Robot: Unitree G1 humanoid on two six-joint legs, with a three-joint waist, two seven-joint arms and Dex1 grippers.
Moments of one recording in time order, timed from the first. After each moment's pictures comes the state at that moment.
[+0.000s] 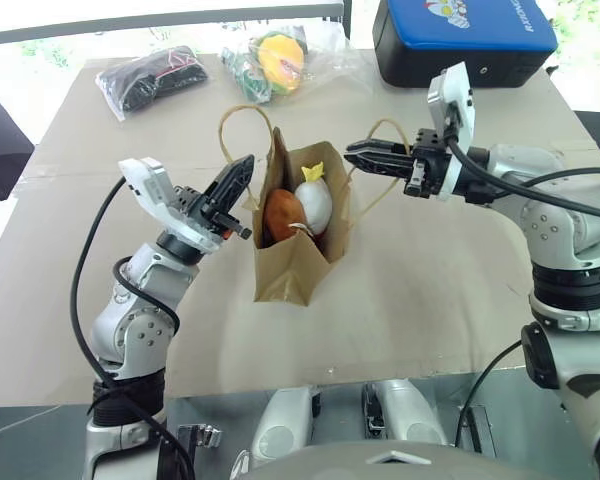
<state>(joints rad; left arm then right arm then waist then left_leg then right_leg) -0.24 0.43 0.23 -0.29 -0.89 0.34 -0.51 -0.81 -0.42 0.02 -0.21 0.61 0.86 0.82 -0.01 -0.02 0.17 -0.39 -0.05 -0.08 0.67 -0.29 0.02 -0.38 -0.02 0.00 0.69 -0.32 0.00</state>
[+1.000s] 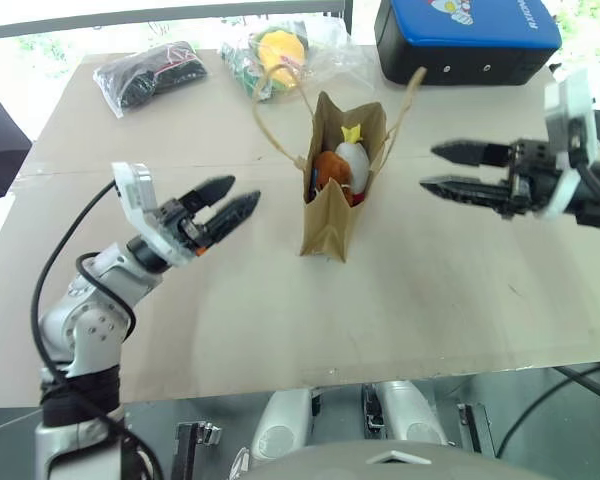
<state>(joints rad) -0.13 0.63 0.31 -0.29 -0.94 0.59 -0.77 -0.52 -0.82 -0.20 -0.45 0.80 0.95 0.90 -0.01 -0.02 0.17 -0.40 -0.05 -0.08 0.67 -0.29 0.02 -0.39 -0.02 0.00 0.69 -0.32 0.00</state>
